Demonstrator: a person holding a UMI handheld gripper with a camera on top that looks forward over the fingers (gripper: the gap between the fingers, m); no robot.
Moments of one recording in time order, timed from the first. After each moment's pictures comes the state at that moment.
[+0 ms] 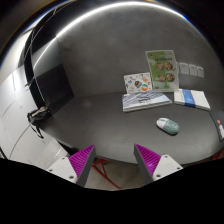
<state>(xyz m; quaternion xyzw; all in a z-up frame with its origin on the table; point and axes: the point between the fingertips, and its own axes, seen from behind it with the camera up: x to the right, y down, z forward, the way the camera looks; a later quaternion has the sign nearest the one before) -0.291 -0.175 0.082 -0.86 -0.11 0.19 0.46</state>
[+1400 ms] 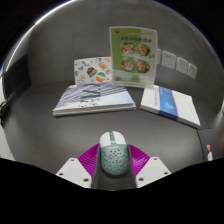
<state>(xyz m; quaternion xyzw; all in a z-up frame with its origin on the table) -0.116 0.046 -0.013 -0.91 -0.08 0.02 0.41</state>
